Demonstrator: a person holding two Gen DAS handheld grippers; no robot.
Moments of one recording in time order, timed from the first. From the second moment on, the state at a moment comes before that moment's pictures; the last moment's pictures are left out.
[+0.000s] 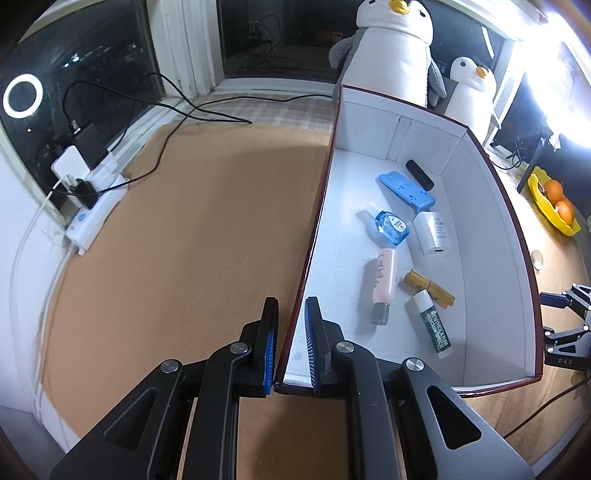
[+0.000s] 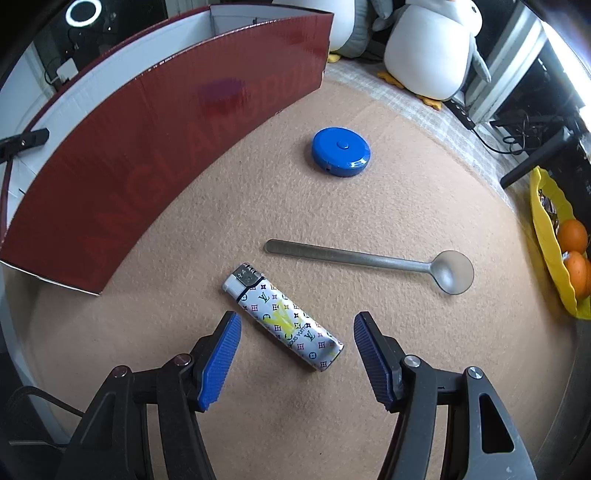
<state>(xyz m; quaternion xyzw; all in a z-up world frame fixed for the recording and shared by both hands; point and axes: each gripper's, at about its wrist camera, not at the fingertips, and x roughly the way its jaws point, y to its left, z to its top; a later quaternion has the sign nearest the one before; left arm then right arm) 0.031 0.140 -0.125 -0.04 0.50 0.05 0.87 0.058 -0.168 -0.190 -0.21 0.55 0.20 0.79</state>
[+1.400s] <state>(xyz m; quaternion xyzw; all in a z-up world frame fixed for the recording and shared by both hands) 0.030 0.140 -0.127 -0.04 0.50 0.05 0.87 0.045 -0.178 -0.174 -0.07 0.56 0.19 0.80</state>
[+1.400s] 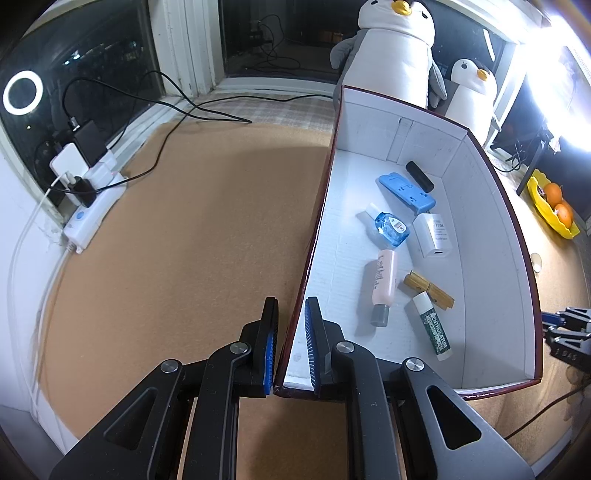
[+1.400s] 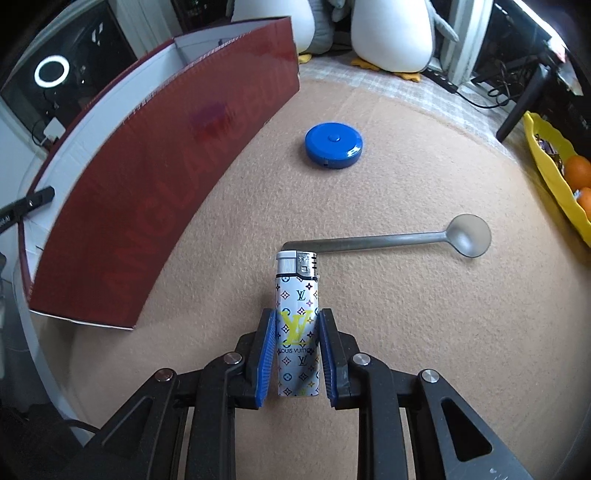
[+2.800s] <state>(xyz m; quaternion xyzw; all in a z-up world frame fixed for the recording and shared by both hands) 0.040 0.147 -0.136 -0.06 0.50 0.04 0.86 0.056 -0.007 -0.107 -0.11 0.51 0.37 0.77</state>
